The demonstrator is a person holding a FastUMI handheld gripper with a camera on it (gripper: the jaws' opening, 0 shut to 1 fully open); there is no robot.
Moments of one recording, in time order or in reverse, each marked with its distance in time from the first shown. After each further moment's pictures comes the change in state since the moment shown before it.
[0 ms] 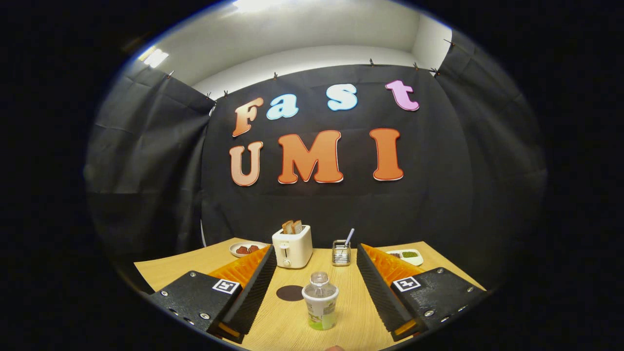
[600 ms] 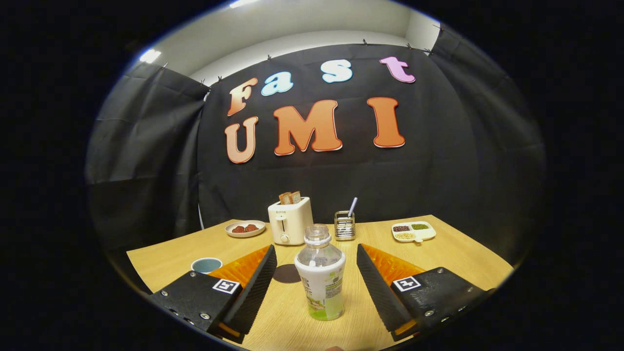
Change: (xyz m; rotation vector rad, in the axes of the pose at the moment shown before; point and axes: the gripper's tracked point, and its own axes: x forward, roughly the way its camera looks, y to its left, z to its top) arm 0.033 -0.002 -0.101 0.025 0.110 0.000
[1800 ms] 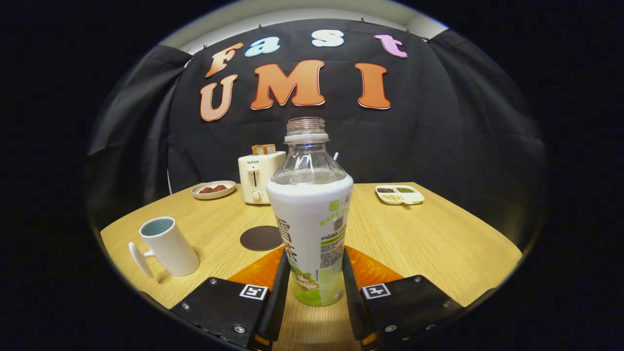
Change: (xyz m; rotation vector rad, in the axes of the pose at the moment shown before) arm 0.035 -0.010 -0.081 -0.087 0.148 -0.165
